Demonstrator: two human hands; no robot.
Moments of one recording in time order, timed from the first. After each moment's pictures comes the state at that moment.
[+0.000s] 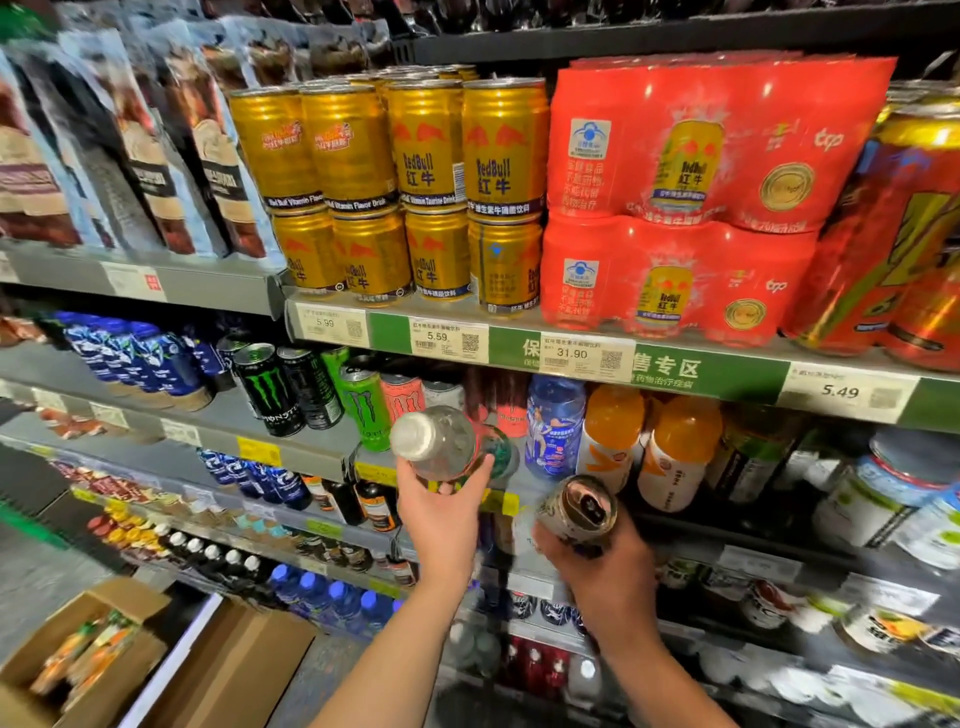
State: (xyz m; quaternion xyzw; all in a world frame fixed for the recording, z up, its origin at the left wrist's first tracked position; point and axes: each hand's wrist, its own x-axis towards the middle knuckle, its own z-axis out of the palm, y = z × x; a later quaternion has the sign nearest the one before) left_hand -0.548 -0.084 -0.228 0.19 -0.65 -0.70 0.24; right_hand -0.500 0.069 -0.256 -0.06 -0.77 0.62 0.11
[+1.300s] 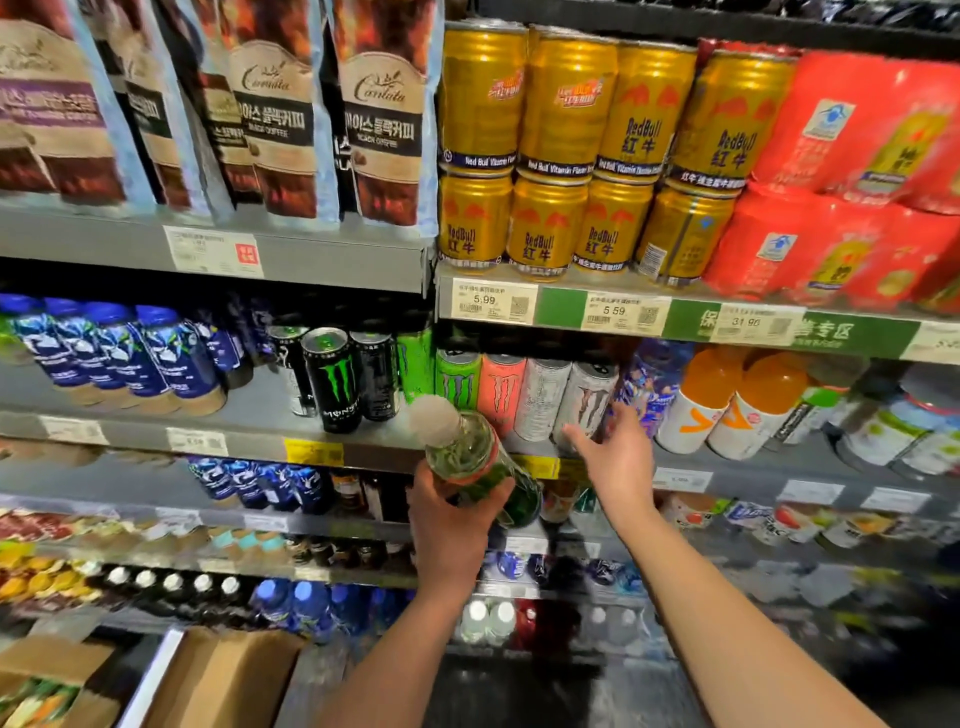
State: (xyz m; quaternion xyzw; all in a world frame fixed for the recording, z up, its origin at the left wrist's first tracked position) left_hand -0.537 -0.273 -0.258 0.09 -0.71 -0.69 0.08; right_hand -0.579 -0.083 -0.229 -0.21 -0.87 0.41 0.17
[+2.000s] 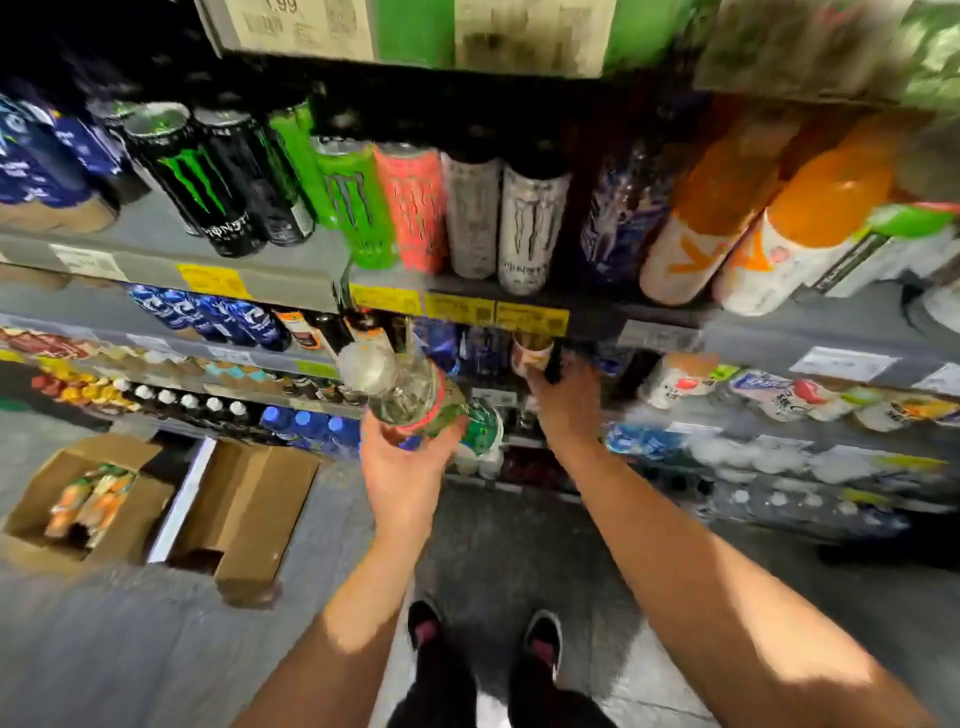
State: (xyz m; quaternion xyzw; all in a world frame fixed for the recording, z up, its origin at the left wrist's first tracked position) left_hand -0.474 -0.186 -0.338 0.24 -0.71 -0.65 0.10; right_hand -0.561 -0.023 -0.403 -0.22 -0.85 0.48 0.01
